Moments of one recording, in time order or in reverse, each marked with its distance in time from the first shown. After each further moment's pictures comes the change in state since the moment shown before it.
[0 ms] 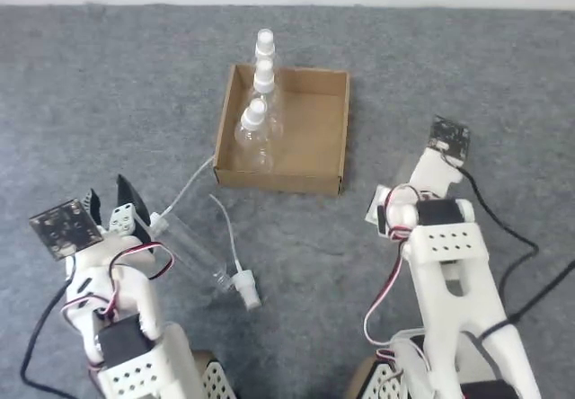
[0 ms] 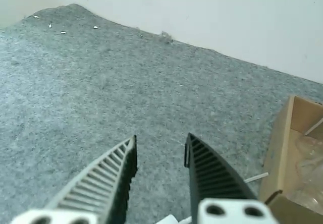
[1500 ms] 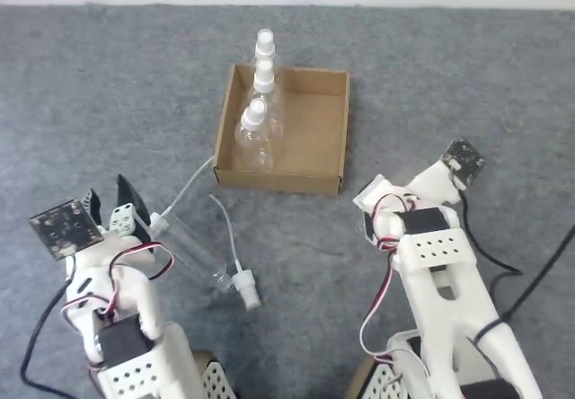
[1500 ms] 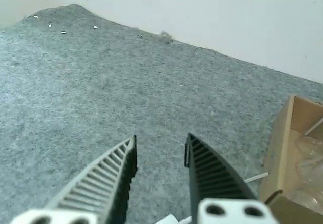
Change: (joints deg) left arm 0.1 0.0 0.0 0.0 0.0; right arm -5.4 0.0 3.8 -9.1 -25.0
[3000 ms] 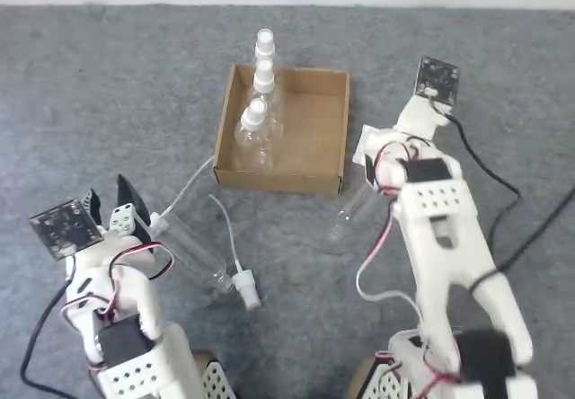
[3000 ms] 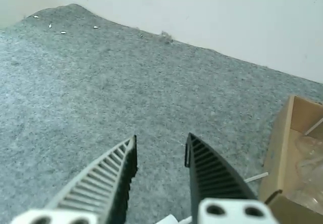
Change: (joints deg) left arm 0.0 0.0 0.0 0.0 0.0; right arm 3.4 18.2 -22.9 -4.7 31.0
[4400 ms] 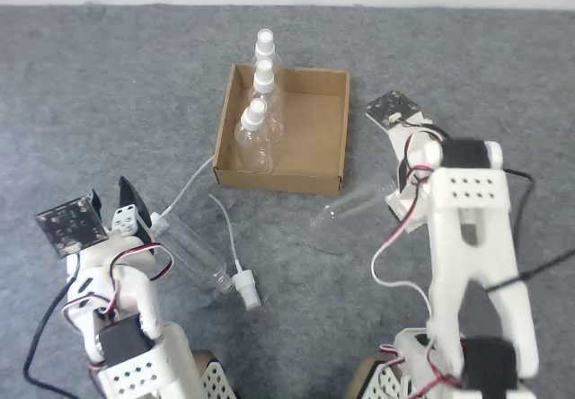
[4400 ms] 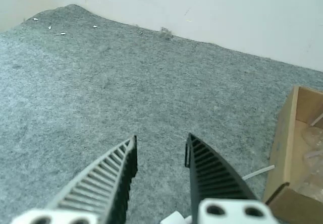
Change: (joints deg) left arm 0.0 0.0 0.7 0.0 -2.9; right arm 7.5 -6.3 -10.8 45.0 56.0
